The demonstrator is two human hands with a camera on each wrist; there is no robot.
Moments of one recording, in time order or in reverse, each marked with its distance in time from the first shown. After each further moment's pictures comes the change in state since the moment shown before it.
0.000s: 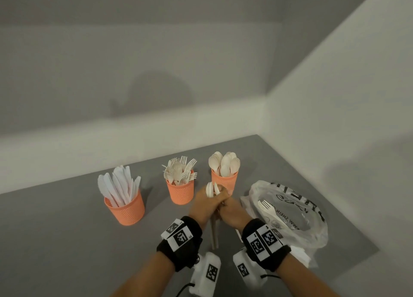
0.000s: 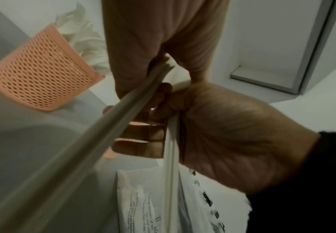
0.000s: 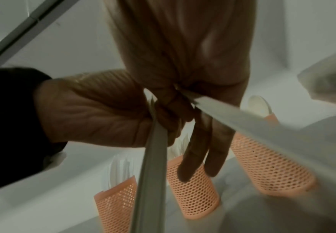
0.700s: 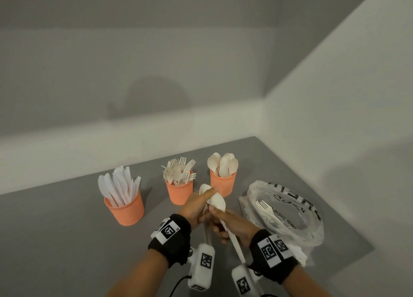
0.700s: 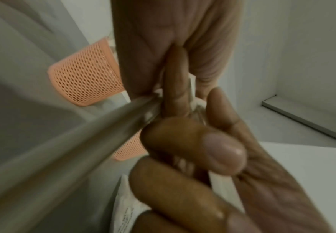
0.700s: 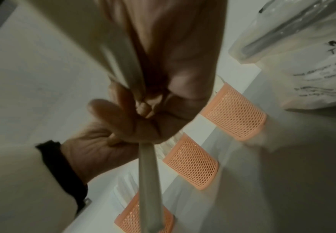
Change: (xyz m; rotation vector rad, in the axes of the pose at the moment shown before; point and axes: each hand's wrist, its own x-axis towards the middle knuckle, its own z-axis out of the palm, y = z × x) left_hand 0.007 -0.009 -0.025 -0.112 -0.086 -0.222; right_hand -0.029 0.011 0.000 0.594 -0.279 0.177
